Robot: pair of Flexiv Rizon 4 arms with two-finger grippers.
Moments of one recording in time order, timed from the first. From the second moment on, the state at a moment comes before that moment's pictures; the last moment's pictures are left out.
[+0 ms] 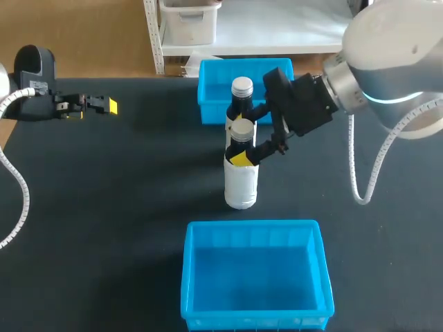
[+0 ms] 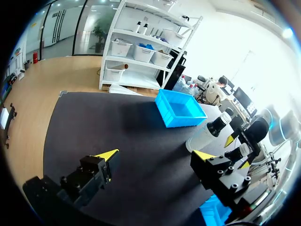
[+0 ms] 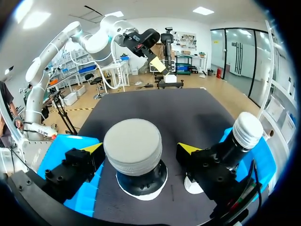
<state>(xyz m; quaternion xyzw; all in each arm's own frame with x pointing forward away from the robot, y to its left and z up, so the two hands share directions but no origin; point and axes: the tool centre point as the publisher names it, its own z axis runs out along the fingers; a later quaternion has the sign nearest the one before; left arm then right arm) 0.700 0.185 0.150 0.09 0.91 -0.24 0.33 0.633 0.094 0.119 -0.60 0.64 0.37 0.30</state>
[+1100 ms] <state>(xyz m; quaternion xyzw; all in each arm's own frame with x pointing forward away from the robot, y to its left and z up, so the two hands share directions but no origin) 0.700 0.185 0.150 0.09 0.91 -0.24 0.33 0.634 0.089 0.119 -0.60 0.64 0.37 0.31</state>
